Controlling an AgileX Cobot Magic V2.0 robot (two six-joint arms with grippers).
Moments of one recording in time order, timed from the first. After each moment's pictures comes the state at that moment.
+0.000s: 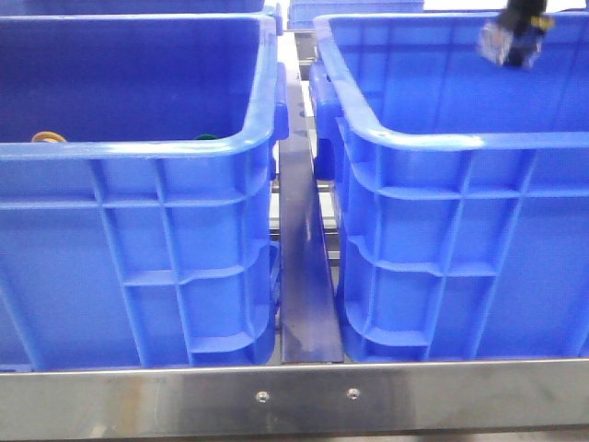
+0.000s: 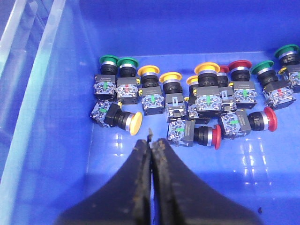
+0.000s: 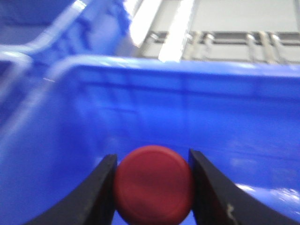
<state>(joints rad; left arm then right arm) -0.13 0.67 -0.76 0.26 0.72 -0.30 0.15 1.26 -0.82 1.59 0.10 -1.53</state>
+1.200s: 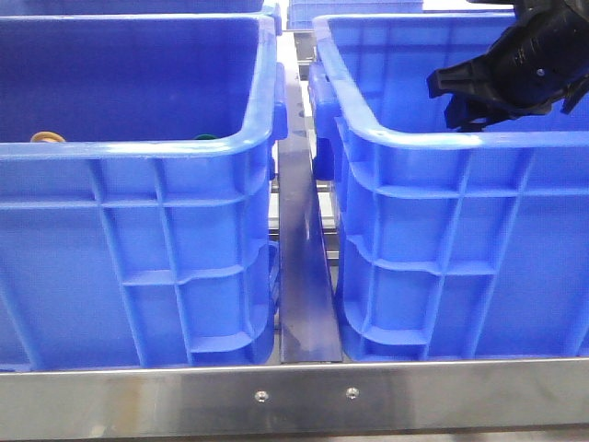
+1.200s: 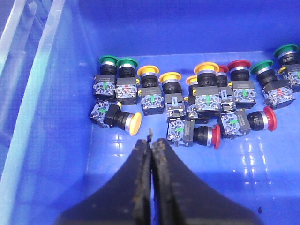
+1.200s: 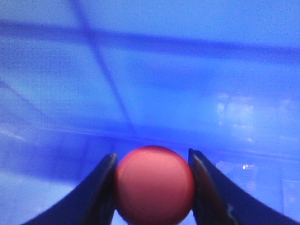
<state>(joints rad) -0.13 0.67 -0.76 0.26 0.72 -0.29 0.15 1.79 -1.12 1.60 0.00 -1.59</state>
